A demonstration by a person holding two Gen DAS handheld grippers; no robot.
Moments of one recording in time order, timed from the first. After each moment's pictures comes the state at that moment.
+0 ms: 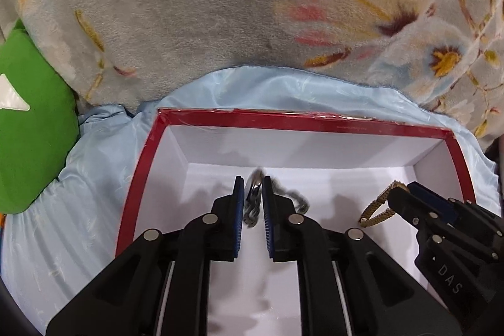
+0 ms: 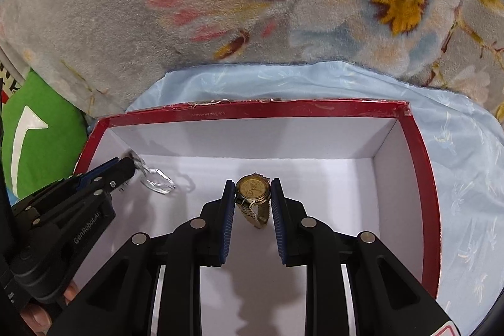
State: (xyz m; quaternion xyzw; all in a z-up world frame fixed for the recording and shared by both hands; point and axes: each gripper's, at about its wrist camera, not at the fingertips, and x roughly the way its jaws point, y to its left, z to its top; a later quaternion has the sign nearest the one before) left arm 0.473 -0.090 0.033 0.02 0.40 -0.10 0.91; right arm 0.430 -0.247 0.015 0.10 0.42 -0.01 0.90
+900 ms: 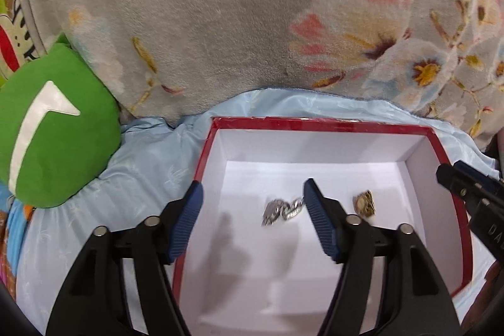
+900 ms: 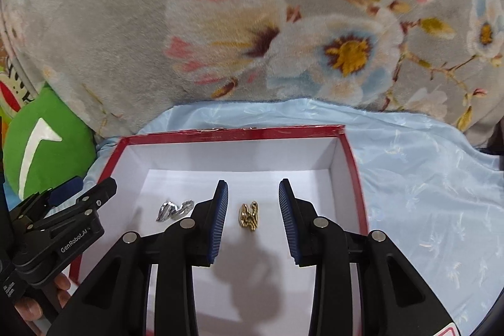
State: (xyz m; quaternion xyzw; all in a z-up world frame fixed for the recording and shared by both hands) left arm 0.396 -0.058 0.073 0.03 0.34 -0.07 0.94; right arm 0.353 -0.247 0.071 0.08 0.35 -0.04 0.93
